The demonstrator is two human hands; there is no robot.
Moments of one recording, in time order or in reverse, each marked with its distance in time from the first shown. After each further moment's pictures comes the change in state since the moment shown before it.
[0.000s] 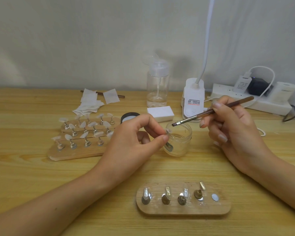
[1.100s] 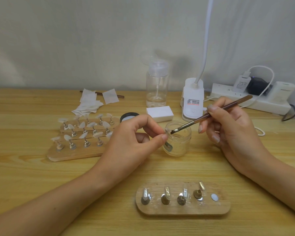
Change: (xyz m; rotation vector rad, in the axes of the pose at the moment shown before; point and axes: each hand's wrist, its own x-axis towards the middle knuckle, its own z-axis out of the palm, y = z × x) left_hand 0.000 -0.002 -0.001 -0.089 -0.008 -0.064; right_hand -0.003 -0.002 0.004 -0.050 0.012 0.001
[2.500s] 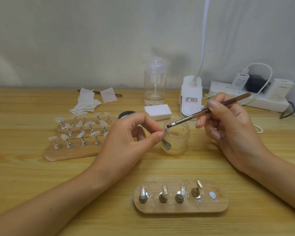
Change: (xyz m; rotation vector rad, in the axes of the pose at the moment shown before) left_hand -0.001 0.002 -0.001 0.104 0.033 0.116; right_hand 0.001 0.000 -0.001 0.022 -0.024 -0.010
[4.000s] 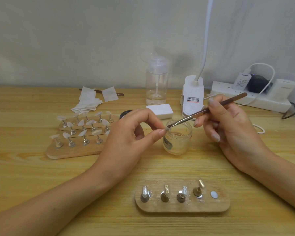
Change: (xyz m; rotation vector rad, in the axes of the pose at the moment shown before) left_hand 0.001 0.000 0.000 0.142 0.021 0.126; right_hand 0.002 0.003 -0.002 -0.026 -0.019 0.034
